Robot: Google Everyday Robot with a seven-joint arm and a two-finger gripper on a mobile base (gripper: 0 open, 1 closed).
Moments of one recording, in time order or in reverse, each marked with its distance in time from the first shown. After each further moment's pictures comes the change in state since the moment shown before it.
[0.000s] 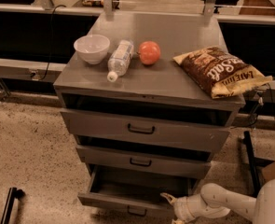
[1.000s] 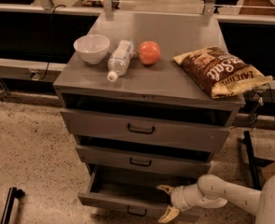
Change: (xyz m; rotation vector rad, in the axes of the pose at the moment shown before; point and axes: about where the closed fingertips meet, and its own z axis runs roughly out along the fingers) arm -0.038 -0.041 -0.012 0.083 0.026 -0.020
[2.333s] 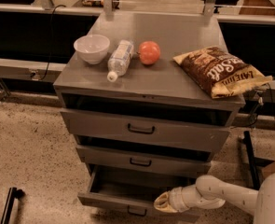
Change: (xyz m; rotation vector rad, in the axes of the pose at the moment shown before) arm -0.002 0.004 0.007 -0.012 -0.007 0.000
